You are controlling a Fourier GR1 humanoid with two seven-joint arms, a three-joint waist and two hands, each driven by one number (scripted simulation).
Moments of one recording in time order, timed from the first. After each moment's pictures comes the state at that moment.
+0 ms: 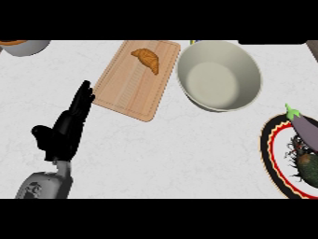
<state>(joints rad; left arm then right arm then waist) -0.14 0.13 -0.12 -1.56 0.03 0.14 0.10 0.39 -0.26 -0.35 -1.88 0.01 0.11 0.14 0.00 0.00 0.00</state>
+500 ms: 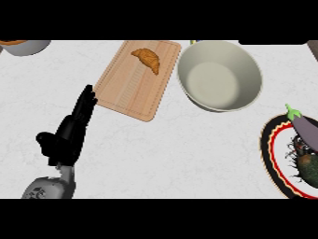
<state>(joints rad) -0.11 0.10 -0.13 -1.57 -0.01 0.13 0.08 0.32 -0.22 -0.36 -1.70 0.15 0.08 0.04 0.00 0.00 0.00</state>
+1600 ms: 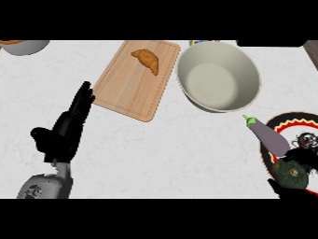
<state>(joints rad) -0.13 0.09 -0.08 -1.58 -0.03 0.09 0.11 0.21 -0.20 -0.22 -1.57 0.45 0.02 -0.07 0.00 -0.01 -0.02</state>
